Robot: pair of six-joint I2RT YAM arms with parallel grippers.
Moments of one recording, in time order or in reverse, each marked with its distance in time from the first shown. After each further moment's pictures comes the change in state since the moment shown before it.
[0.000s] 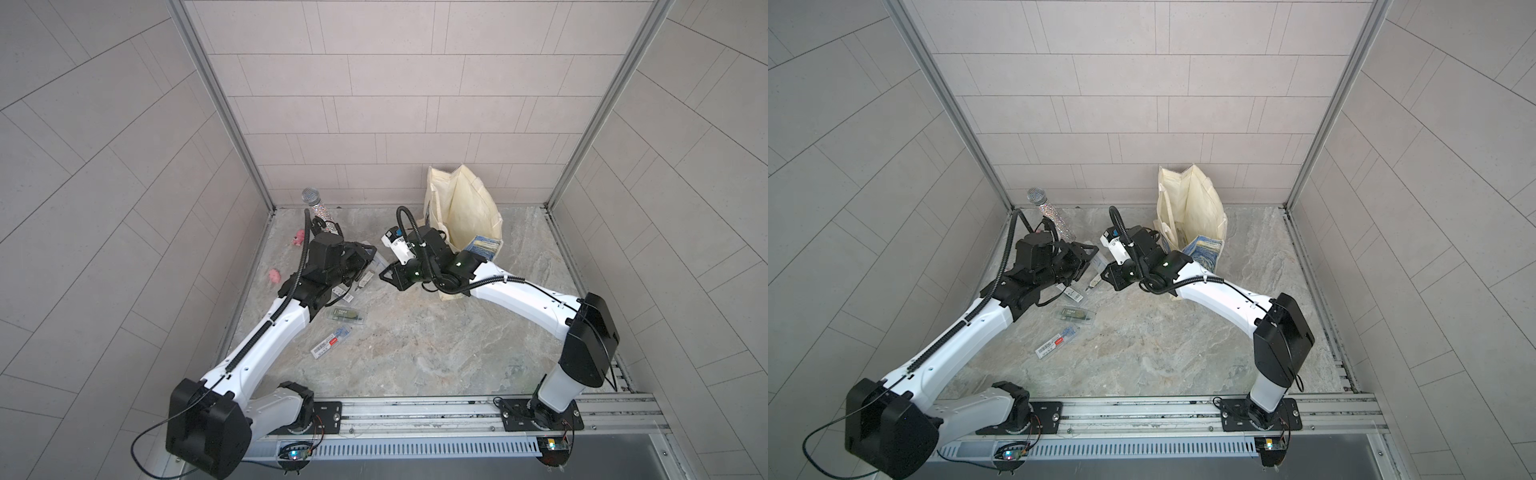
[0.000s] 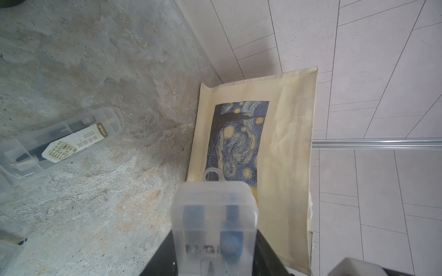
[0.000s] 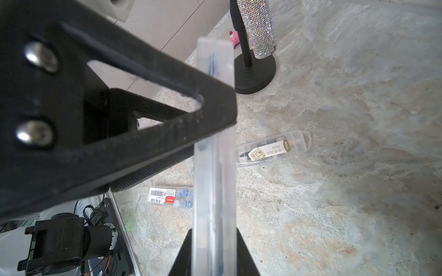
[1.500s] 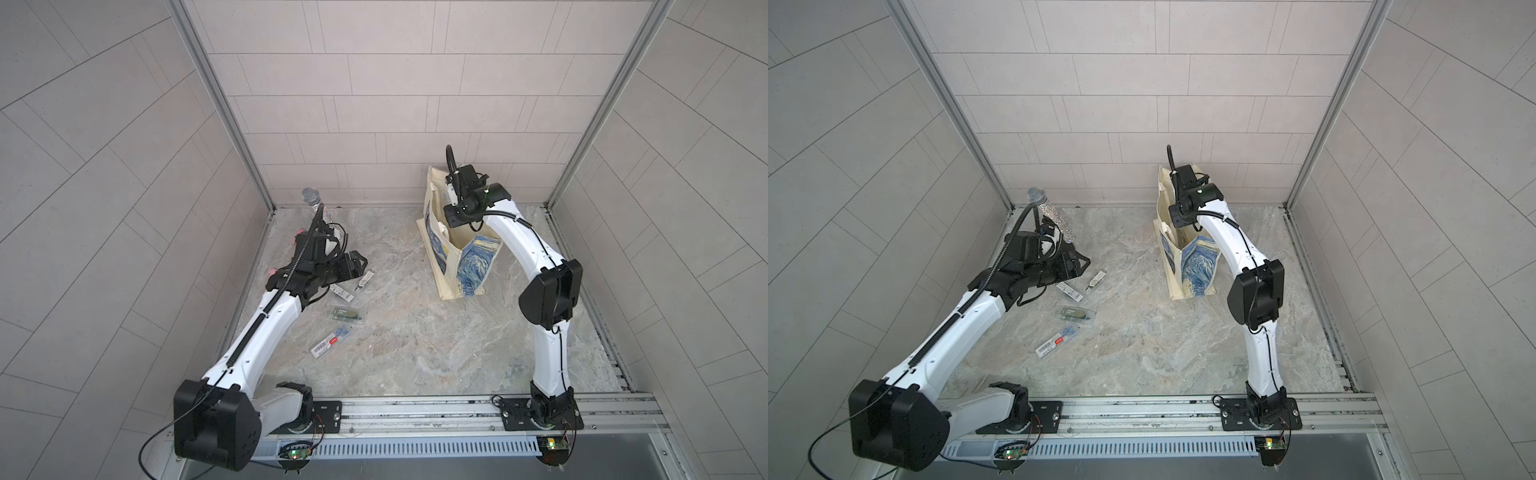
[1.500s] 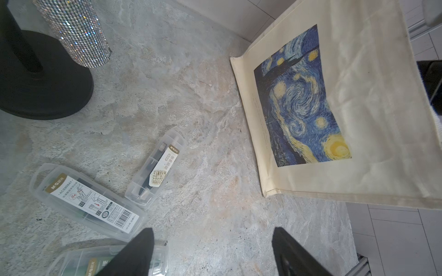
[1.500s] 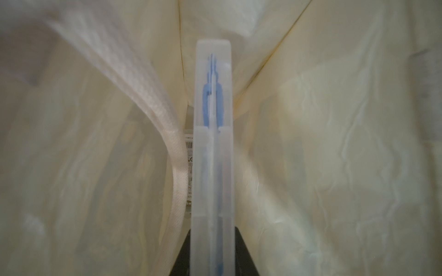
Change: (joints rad) left arm 0.172 0.032 0.044 -0.250 0.131 0.723; right arm -0.455 0.449 0.790 -0.672 0.439 -0.265
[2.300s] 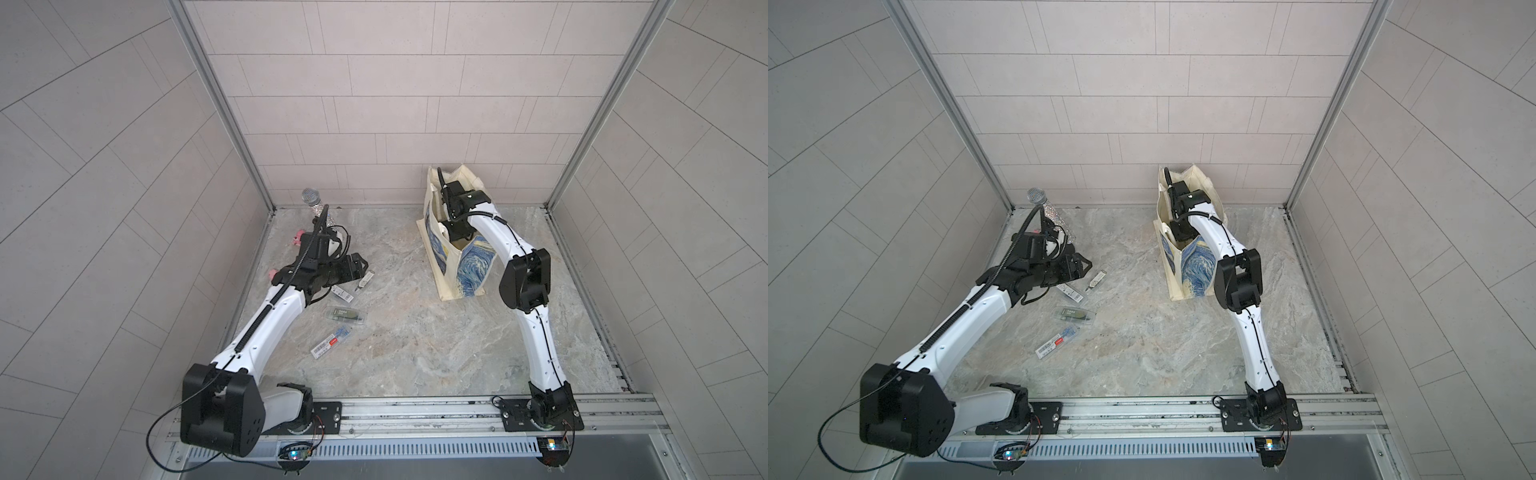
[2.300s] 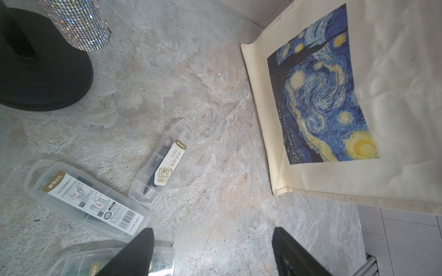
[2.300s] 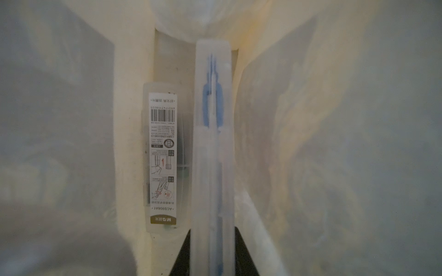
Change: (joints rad) left arm 0.010 0.060 -0.006 0.014 0.002 0.007; right arm -0.030 0.260 0.127 -0.122 -0.008 0.023
